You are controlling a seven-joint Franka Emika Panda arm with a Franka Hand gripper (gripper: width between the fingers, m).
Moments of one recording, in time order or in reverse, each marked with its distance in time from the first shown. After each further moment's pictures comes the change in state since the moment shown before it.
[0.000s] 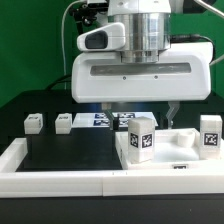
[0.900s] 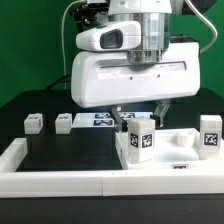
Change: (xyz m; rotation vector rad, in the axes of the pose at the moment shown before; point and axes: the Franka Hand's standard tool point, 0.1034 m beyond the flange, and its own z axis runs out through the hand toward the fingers) arm 0.001 0.002 0.000 -0.021 0.000 -0.356
